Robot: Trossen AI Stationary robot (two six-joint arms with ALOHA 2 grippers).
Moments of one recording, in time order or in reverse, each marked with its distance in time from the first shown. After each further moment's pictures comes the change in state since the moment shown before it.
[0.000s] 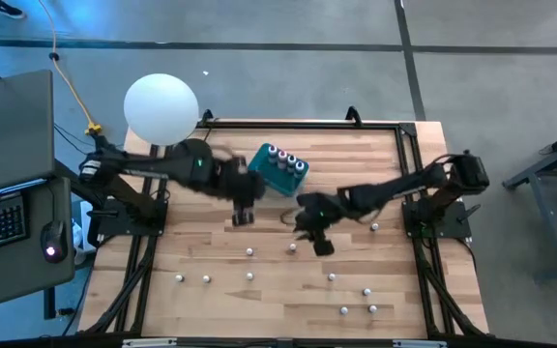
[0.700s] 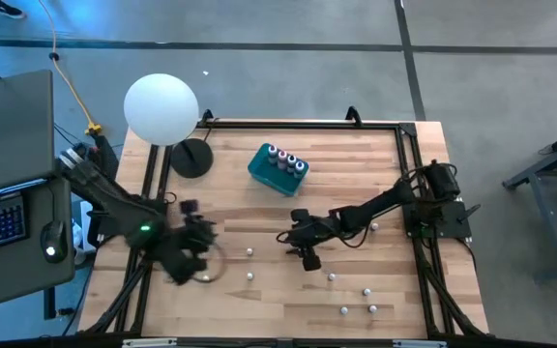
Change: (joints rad) left arm -0.630 -0.278 -0.441 -0.009 -0.483 -0.572; right arm 0.094 0.252 -0.067 0.380 0.149 0.089
